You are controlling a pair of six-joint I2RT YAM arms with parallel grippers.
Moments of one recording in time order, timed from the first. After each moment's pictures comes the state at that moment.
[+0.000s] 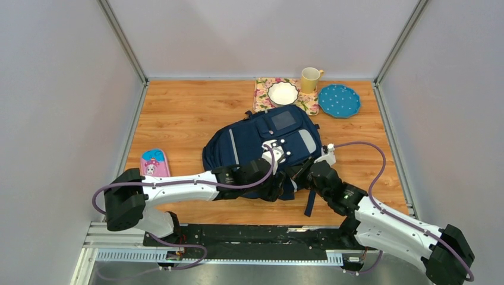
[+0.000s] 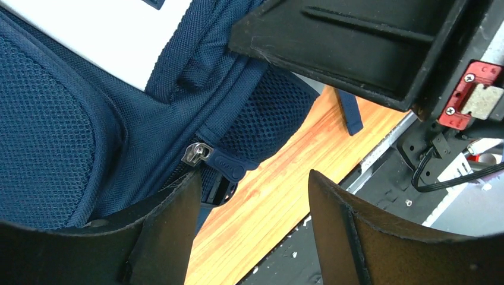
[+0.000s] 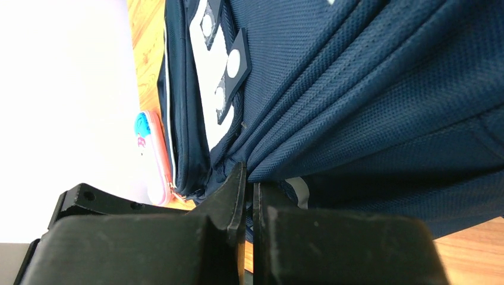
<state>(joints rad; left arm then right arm) -1.20 1.43 0.91 -0.19 -0.15 -0.53 0.84 0.79 0.37 -0.05 0.28 1.26</state>
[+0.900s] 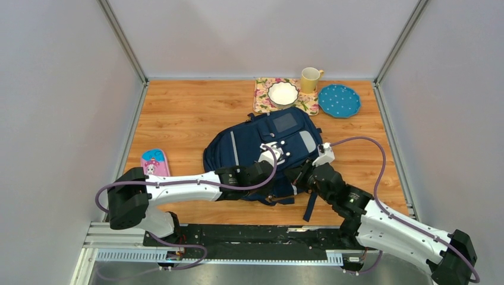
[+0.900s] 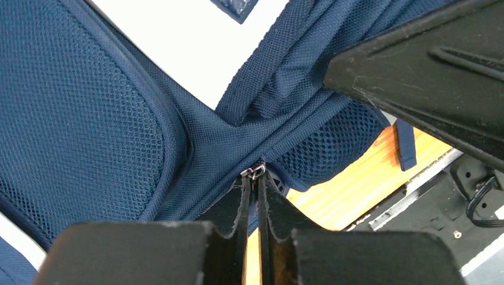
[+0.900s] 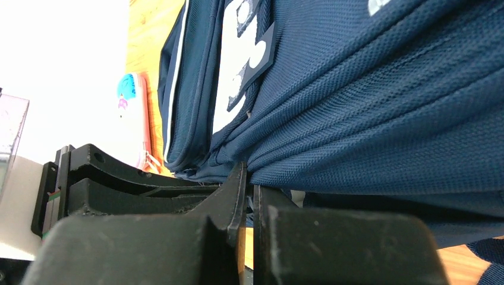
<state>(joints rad) -1.22 1.45 0.93 -0.26 -0.33 -0.55 0.91 0.71 0.41 -0.12 0.28 1.03</state>
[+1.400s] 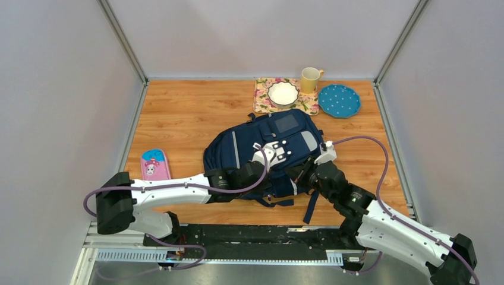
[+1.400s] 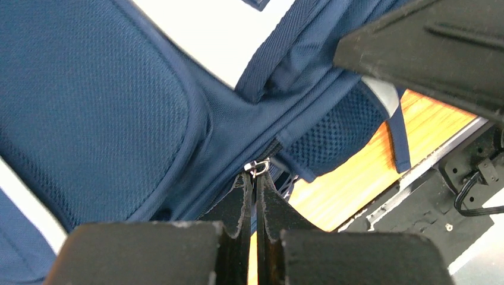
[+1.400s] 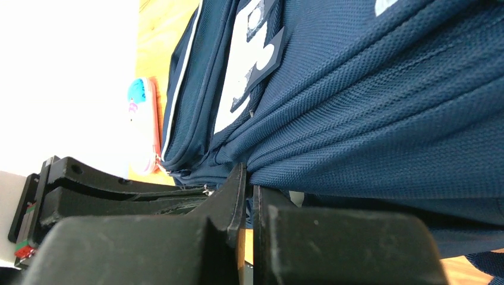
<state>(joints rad) -1.22 1.36 0.88 -0.25 -0.35 -0.53 0.89 0.68 0.42 -0.15 0.27 1.03</state>
